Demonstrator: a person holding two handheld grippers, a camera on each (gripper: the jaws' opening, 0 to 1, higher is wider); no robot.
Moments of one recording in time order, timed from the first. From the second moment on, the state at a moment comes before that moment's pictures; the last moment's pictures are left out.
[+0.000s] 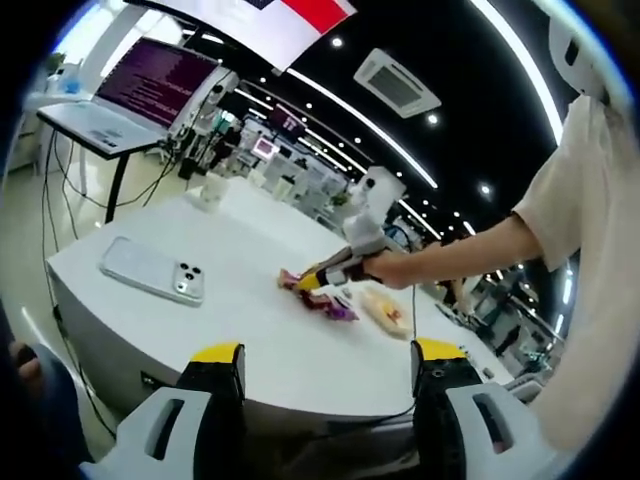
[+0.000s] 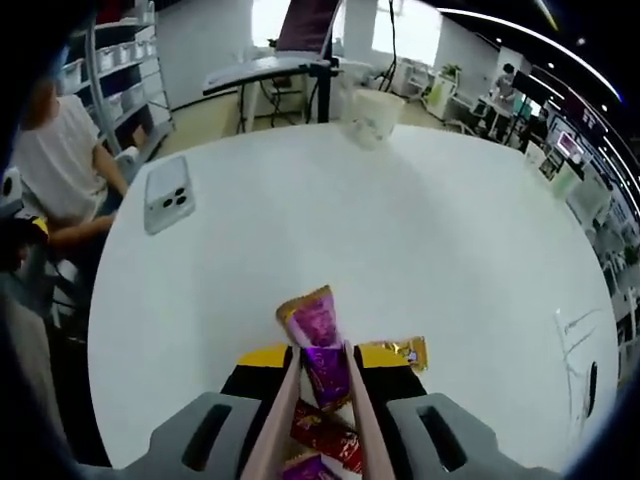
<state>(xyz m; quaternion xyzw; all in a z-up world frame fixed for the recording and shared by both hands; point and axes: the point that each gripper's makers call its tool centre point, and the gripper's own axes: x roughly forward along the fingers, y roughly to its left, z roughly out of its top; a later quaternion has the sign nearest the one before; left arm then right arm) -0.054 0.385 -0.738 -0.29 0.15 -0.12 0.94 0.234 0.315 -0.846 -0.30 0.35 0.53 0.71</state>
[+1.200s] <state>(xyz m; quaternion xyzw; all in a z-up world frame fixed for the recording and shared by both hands) -0.046 0.377 -0.724 -0.27 0.14 -0.14 0.94 0.233 0.319 -0.845 -0.27 0.37 0.53 0.72</state>
